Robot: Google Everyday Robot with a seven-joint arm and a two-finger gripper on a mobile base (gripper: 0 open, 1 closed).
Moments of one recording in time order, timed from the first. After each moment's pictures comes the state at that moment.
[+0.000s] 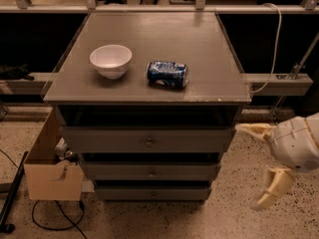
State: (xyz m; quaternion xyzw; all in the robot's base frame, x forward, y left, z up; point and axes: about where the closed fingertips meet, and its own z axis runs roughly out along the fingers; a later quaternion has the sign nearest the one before) arm 0.385 -0.186 0.806 -0.63 0.69 0.20 0.28
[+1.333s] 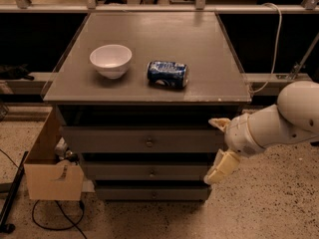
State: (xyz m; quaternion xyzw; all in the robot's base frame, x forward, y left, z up) arm 0.471 -0.137 0.733 -0.59 0.74 0.18 0.28
